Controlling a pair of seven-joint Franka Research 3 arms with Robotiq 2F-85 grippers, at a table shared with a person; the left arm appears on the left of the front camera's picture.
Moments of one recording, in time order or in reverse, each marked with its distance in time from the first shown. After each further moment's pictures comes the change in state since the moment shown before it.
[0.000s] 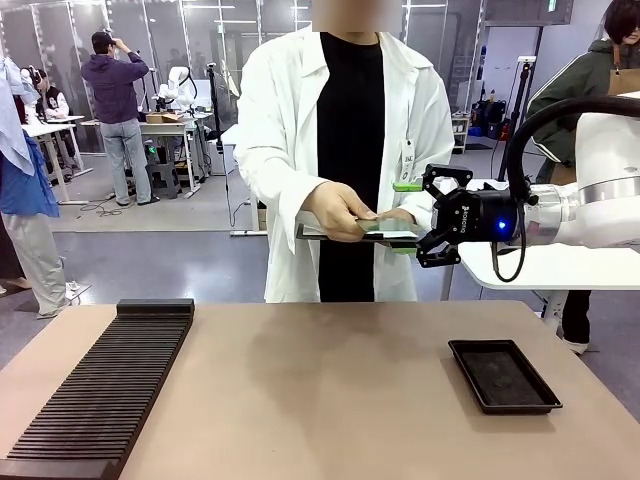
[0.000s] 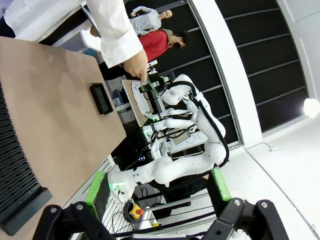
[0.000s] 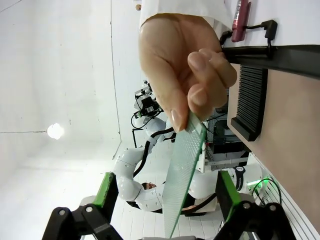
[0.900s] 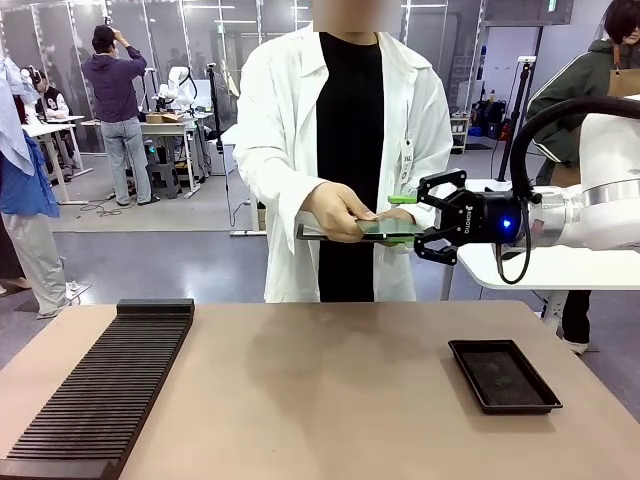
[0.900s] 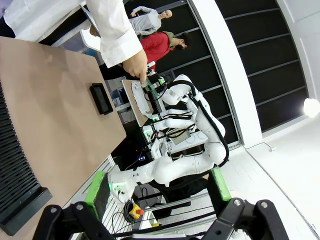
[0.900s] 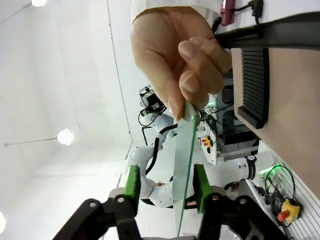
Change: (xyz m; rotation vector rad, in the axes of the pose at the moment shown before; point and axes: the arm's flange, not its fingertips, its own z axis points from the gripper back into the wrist) left arm 0.000 0.000 0.000 0.000 0.000 0.000; right arm -0.002 -0.002 0.004 0.018 0.022 -0.116
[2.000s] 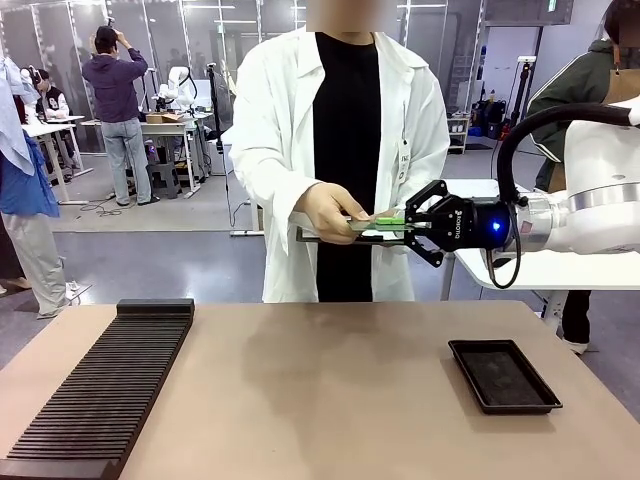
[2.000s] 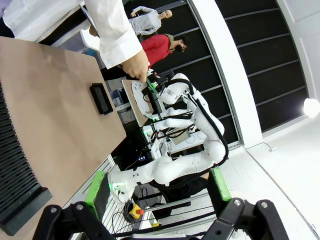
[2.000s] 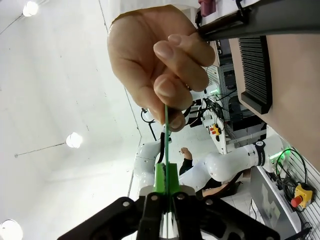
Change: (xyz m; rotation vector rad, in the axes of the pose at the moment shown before) left arm 0.000 0.000 0.000 0.000 0.000 0.000; right arm 0.005 -0.008 -0.013 -0.001 0.040 -0.108
